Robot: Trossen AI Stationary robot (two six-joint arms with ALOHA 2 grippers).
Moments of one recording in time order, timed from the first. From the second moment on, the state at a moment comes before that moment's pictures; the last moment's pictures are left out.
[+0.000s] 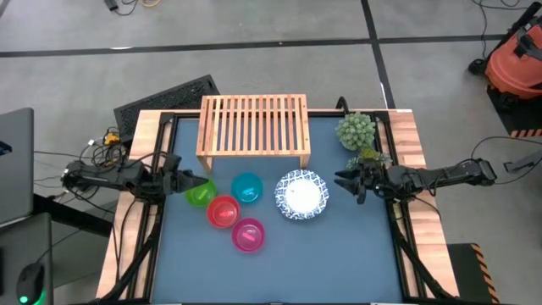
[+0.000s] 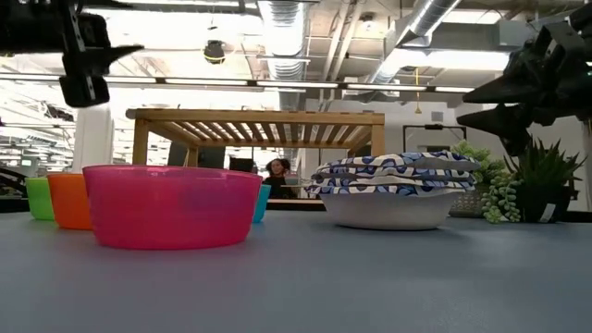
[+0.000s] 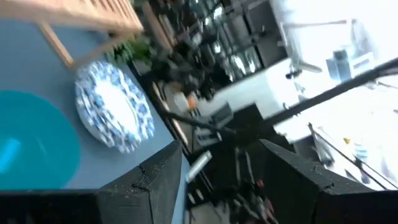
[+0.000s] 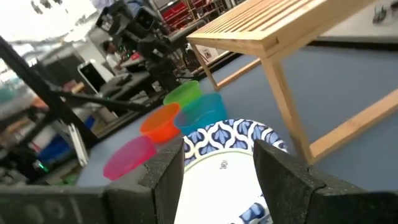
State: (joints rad) left arm -0.16 0.10 0.18 0.06 -0.15 -1.11; right arm 0.13 0.18 0.01 0.06 0.32 0.58
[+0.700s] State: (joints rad) left arm -0.16 0.73 0.73 -0.81 0.07 -0.94; right arm 0.13 0.18 0.01 0.06 0.32 0.81
